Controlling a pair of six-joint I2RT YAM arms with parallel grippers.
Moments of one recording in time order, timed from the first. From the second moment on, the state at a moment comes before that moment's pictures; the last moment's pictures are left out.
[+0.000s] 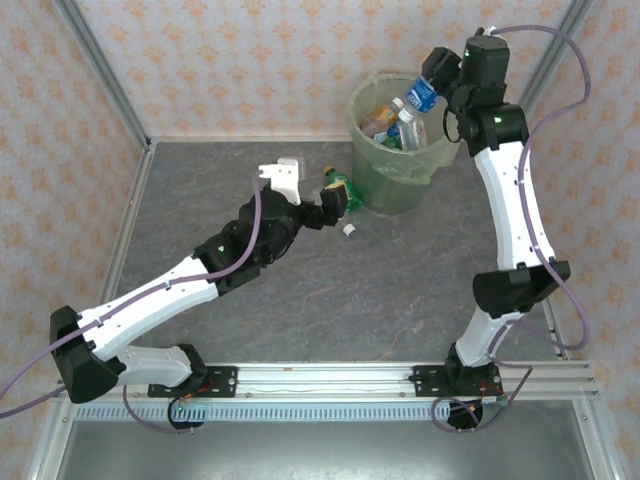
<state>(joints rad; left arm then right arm) -0.84 1.23 1.15 -0.09 -0.41 -0.46 0.17 1.78 2.22 -0.69 0.17 0.56</state>
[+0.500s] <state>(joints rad) -0.74 1.23 1.15 -0.12 -0.37 -0.52 0.16 2.03 2.33 -0.61 0.48 0.32</state>
